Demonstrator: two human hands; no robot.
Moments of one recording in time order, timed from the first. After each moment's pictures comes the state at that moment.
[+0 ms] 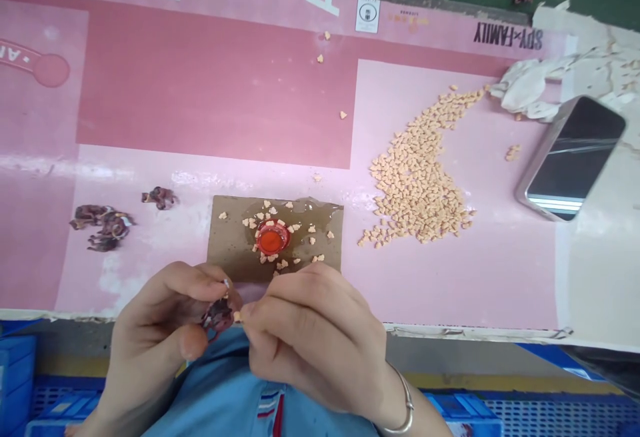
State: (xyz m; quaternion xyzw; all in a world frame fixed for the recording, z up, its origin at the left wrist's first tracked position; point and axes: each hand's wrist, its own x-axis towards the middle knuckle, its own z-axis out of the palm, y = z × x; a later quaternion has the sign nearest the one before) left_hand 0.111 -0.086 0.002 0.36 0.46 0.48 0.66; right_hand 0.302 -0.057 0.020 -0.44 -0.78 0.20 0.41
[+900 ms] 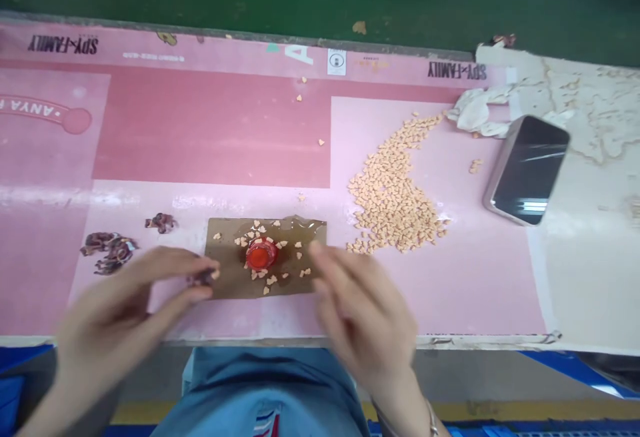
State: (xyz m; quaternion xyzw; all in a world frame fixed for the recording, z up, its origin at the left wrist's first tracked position) left_hand 0.086 -0.041 0.012 0.72 0.50 0.37 0.31; right_hand 0.346 -0.064 -0.002 -0.53 -0.75 0.11 0.38
